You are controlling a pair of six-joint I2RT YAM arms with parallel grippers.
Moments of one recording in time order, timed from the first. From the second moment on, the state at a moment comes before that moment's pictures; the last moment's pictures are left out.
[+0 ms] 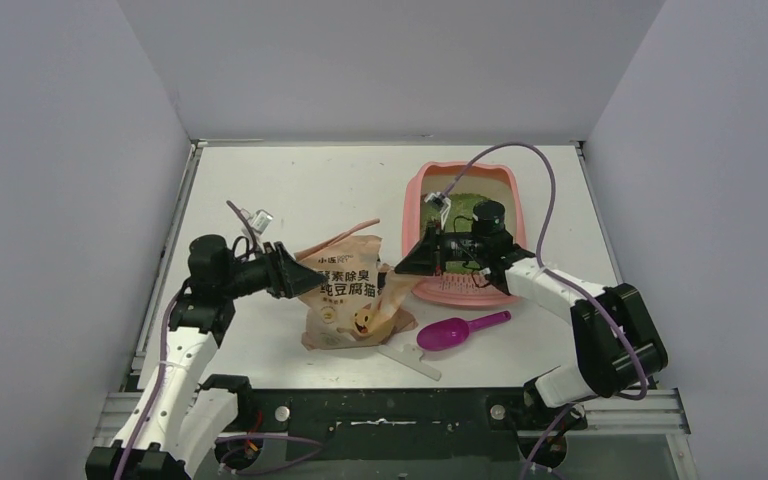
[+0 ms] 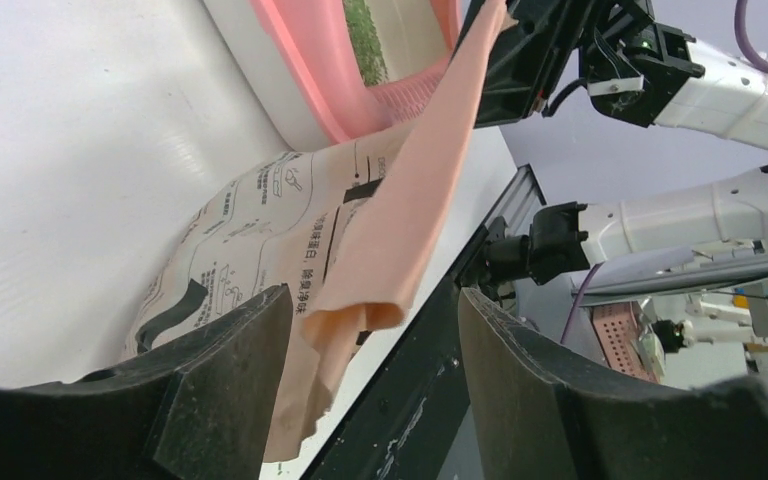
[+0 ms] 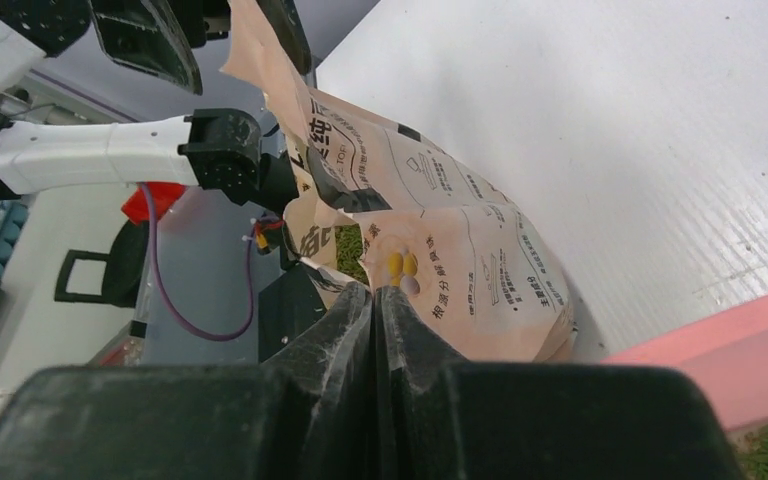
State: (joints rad) left arm -0.06 0.79 0.56 -0.15 0.93 -0.59; right arm 0.43 1.47 0.76 0.37 -1.07 0.44
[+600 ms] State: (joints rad) left arm -0.12 0.92 0.56 -0.06 0.89 -0.60; right arm 0.30 1.50 0.67 0.55 -1.13 0.79
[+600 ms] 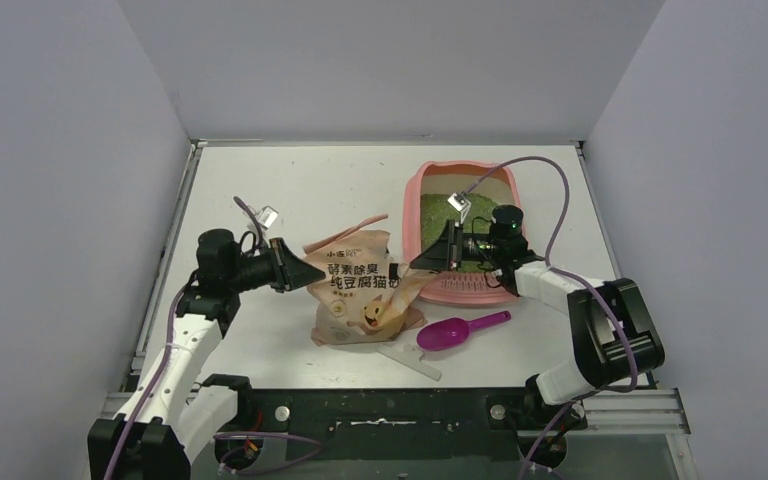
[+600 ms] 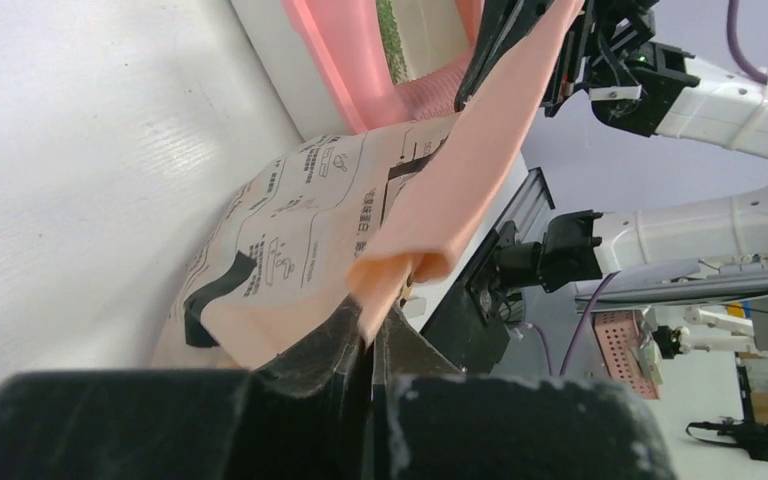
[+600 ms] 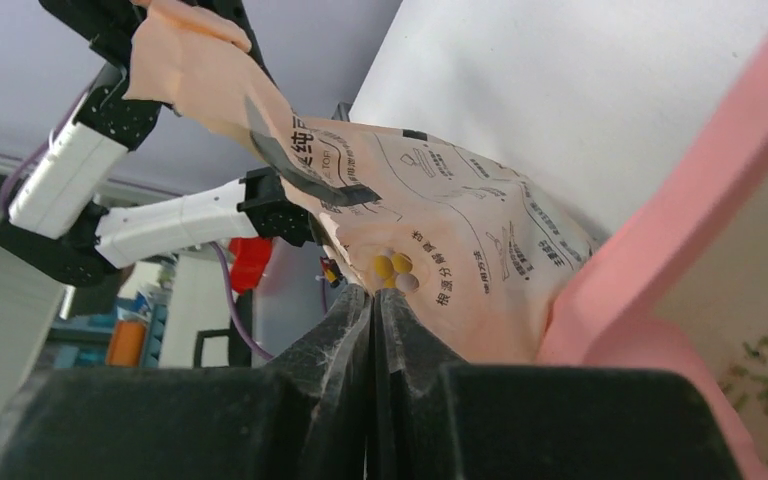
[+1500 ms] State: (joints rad) left arm -0.21 0.54 0.67 -0.24 0.68 -0.27; right arm 0.24 1.45 0.74 0.14 -1.10 0.65
